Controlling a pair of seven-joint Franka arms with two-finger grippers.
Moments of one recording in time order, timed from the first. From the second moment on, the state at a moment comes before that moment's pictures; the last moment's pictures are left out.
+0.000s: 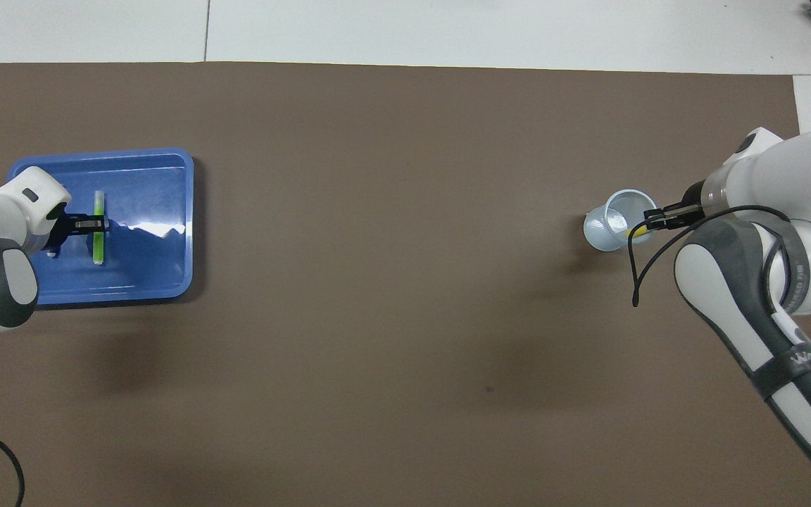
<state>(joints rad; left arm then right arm) 0.30 0.31 -0.14 -2.09 -0.02 2.64 0.22 -0.26 0.17 0.27 -1.94 -0.06 2.17 -0.11</state>
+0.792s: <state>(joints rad) 0.30 0.31 -0.15 -2.05 -0.02 2.61 0.24 -0.26 0.17 0.27 -1.95 -0.06 2.17 -0.11</state>
